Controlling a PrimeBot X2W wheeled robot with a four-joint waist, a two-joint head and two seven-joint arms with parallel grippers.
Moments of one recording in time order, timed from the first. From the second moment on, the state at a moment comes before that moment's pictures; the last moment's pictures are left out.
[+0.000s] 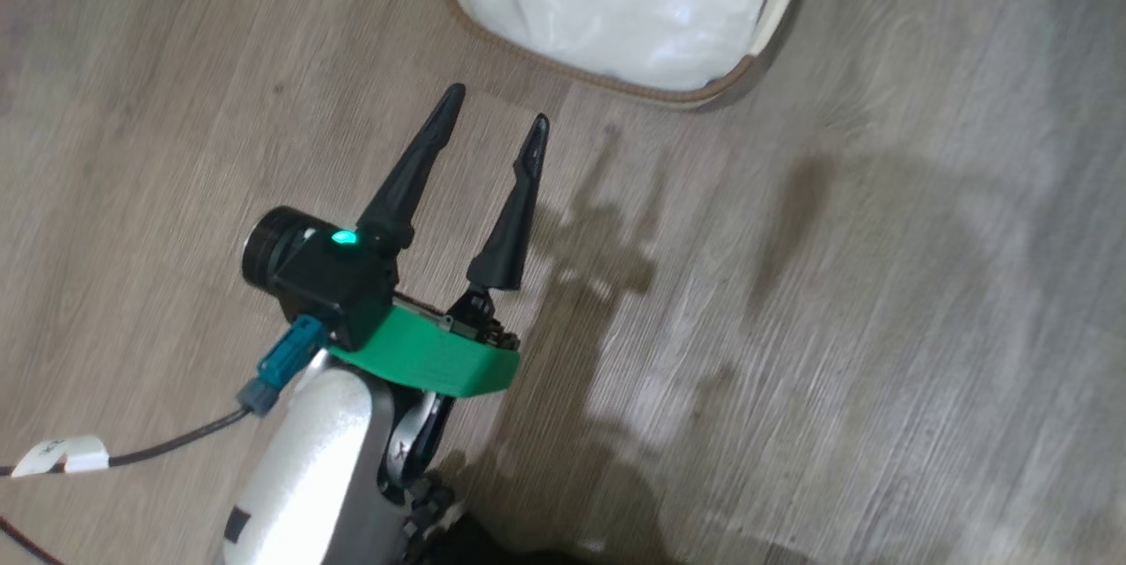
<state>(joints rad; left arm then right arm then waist) -0.32 0.04 -0.38 -0.06 -0.25 -0.01 -0.25 -1.58 -0.46 0.56 1.09 0.30 0.14 -0.25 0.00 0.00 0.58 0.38</state>
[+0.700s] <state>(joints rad) -0.18 0.04 -0.17 -0.03 -0.18 -0.06 -0.25 -0.76 -0.36 0.21 0.47 0.42 0.13 -0.26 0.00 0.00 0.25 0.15</state>
